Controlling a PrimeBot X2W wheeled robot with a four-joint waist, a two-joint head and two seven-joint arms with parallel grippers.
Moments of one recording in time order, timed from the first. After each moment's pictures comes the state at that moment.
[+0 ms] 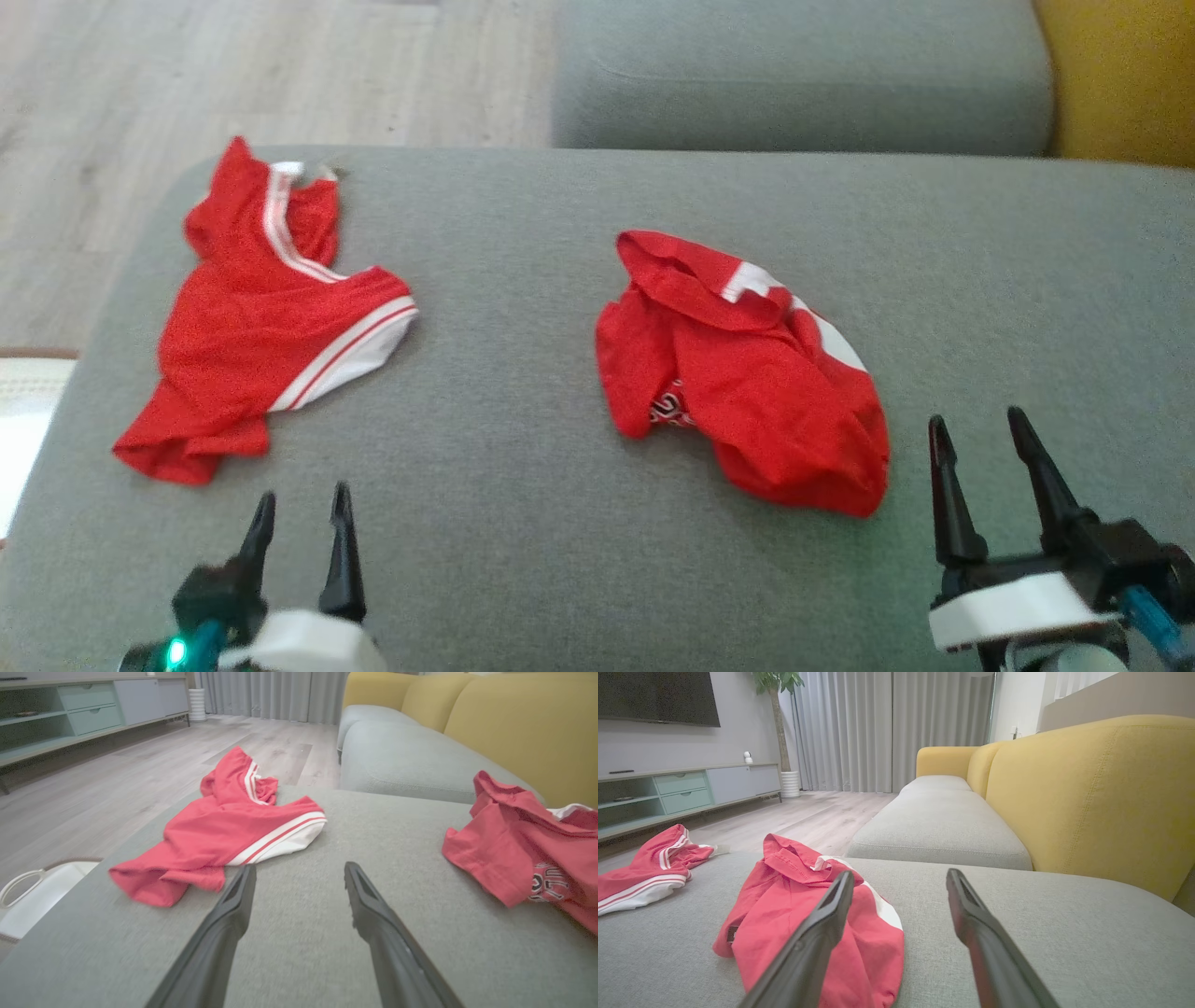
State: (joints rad) left arm 0.09 0.24 -0.34 0.14 -0.37 0.29 -0.25; right arm 0.08 -0.05 0.00 0.13 0.03 0.12 -0.26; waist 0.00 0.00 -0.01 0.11
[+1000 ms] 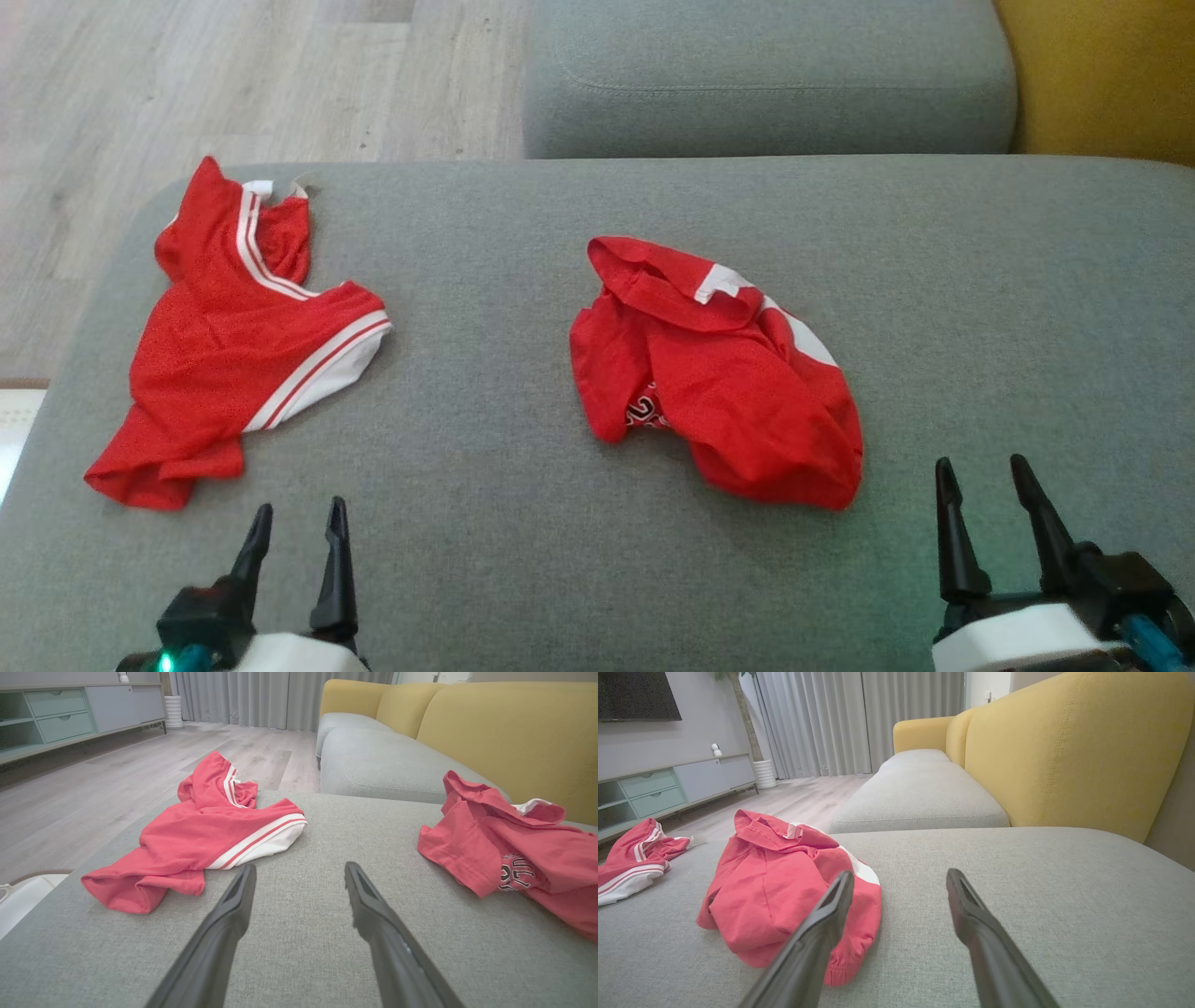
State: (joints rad) left arm 0.18 0.08 -0.10 0.15 -0.17 0.04 -0.25; right arm 0.13 -0.04 -0.03 0.19 0.10 0.12 -0.26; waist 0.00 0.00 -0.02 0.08
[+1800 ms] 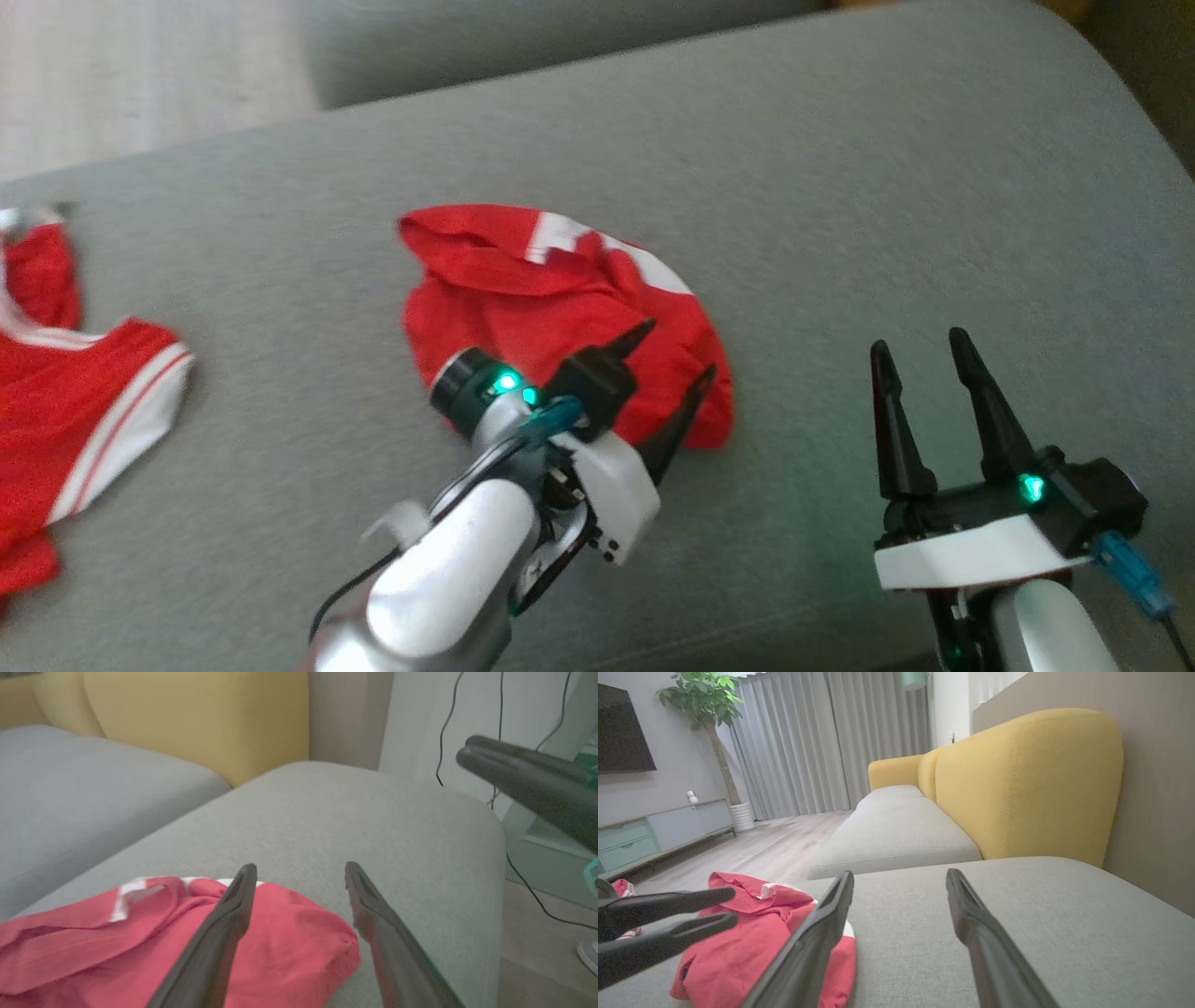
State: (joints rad) left arm -0.43 0.05 -0.74 0.33 -0.20 -0.05 -0.03; right arm 0.00 -0.04 0.11 0.07 0.14 0.12 -0.26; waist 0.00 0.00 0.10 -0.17
